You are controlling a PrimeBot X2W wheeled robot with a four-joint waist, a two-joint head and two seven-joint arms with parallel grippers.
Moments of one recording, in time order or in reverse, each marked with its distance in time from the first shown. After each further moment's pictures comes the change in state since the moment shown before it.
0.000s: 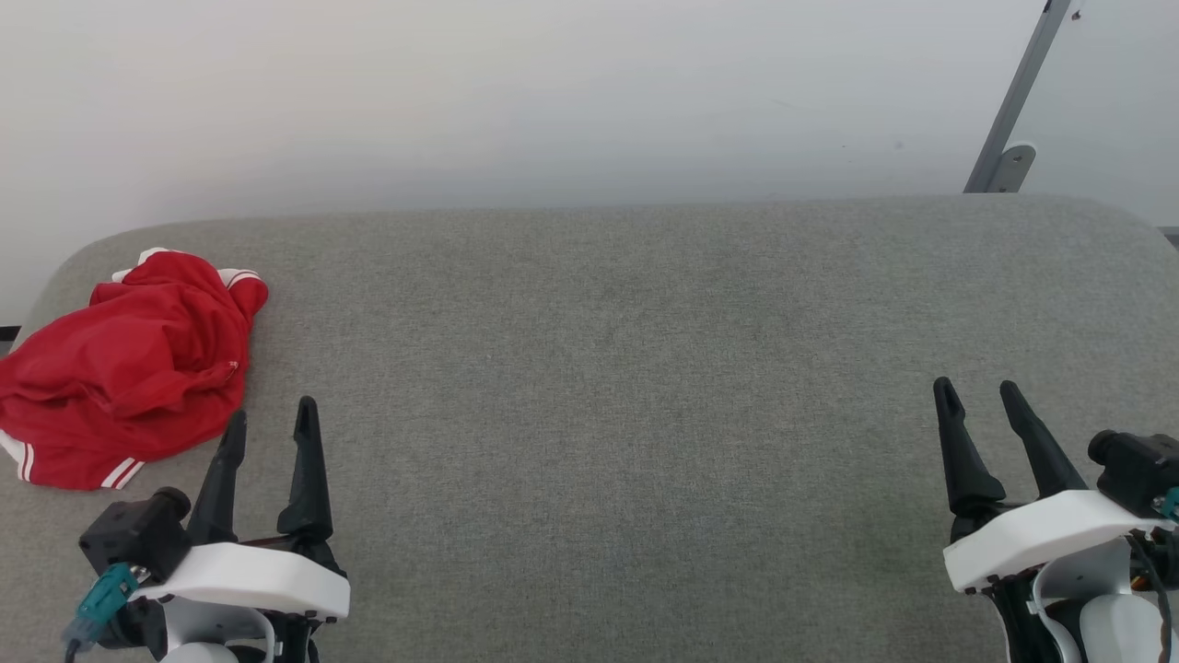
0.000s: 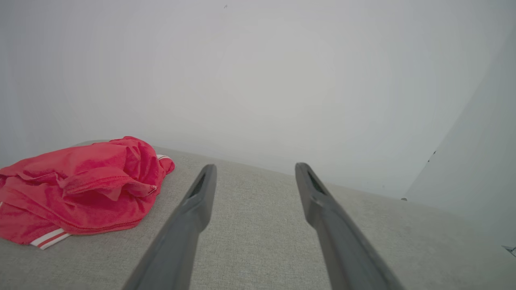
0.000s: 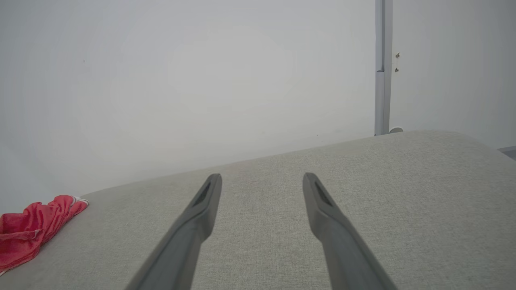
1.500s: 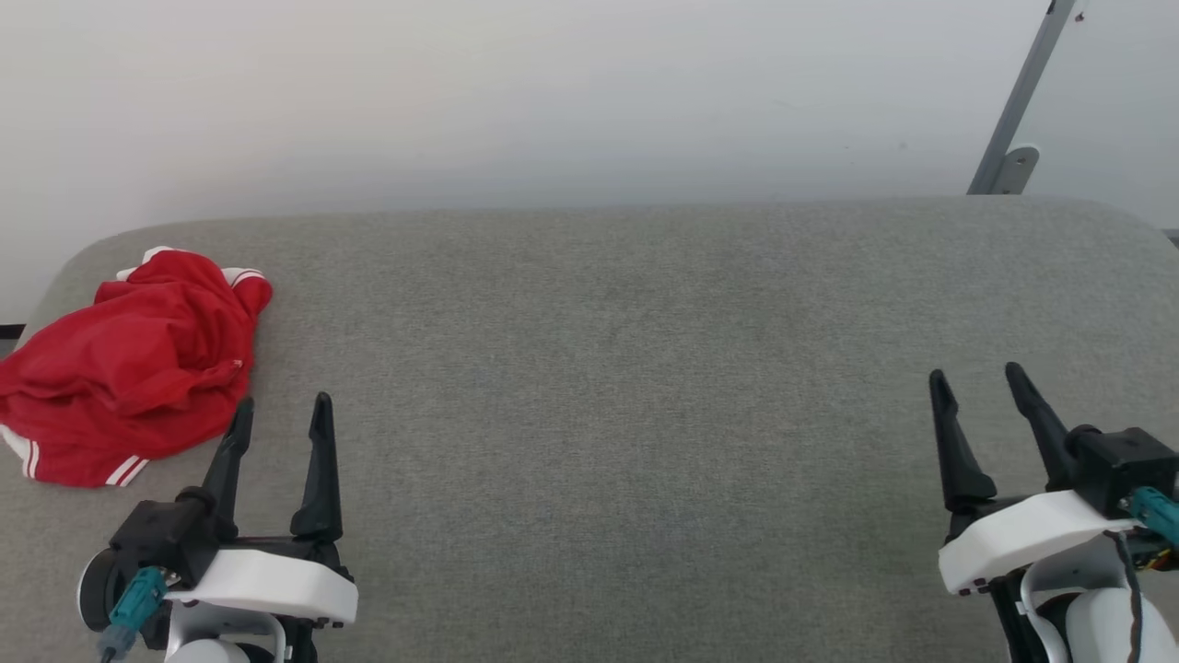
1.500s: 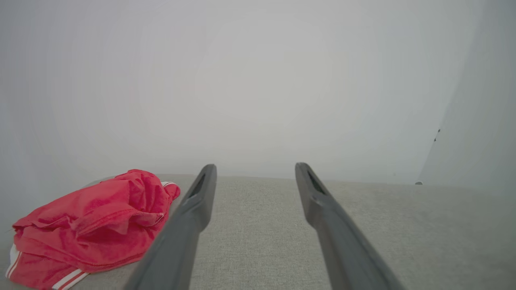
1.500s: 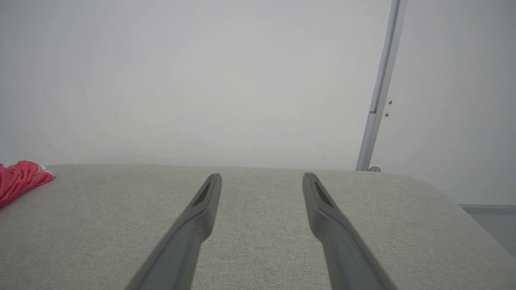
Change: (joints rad) left arm -0.004 -0.015 0.017 0.001 0.202 -0.048 -0.053; right arm -0.003 -0.006 0.001 -0.026 -0.230 0.000 -0.047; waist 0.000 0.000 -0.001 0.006
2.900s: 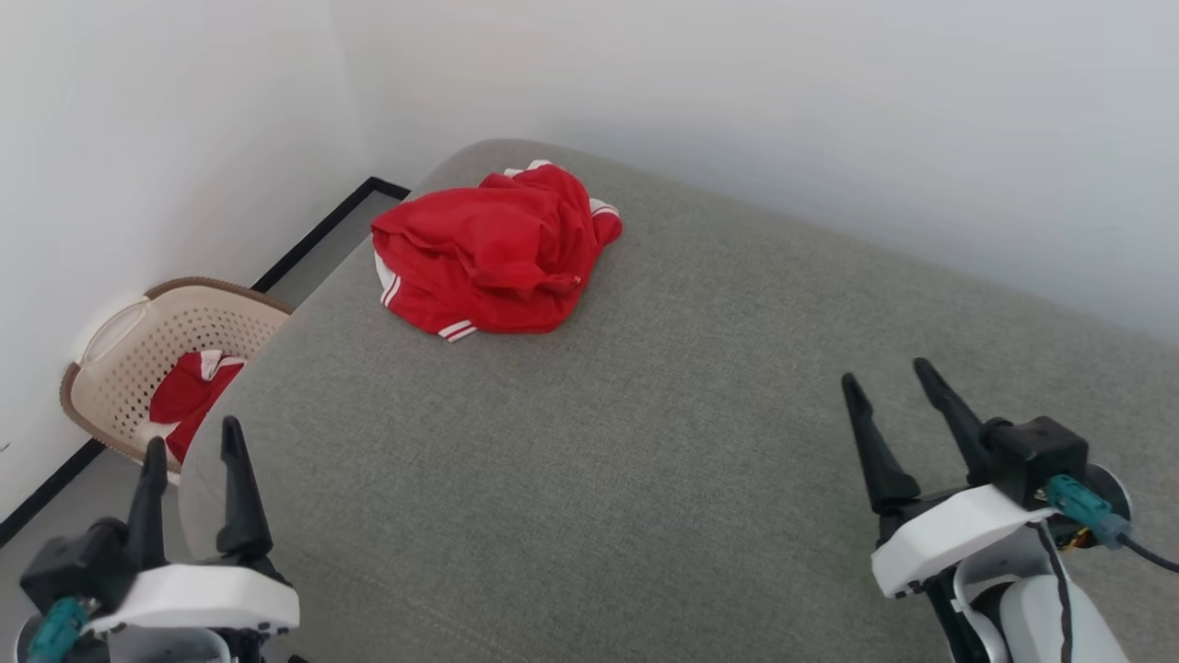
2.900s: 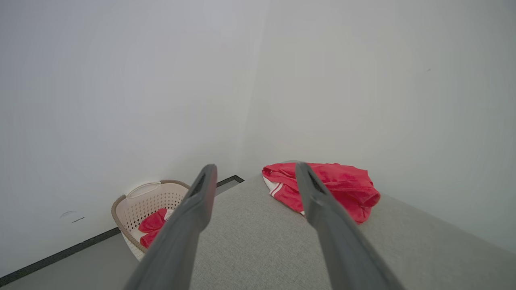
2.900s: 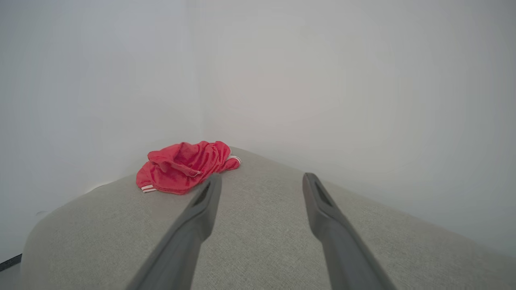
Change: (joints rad) left arm 0.043 -0.009 0.105 -0.011 -0.101 0.092 0.023; right arm -0.037 0.014 0.137 0.028 0.011 0.000 0.001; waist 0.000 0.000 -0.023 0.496
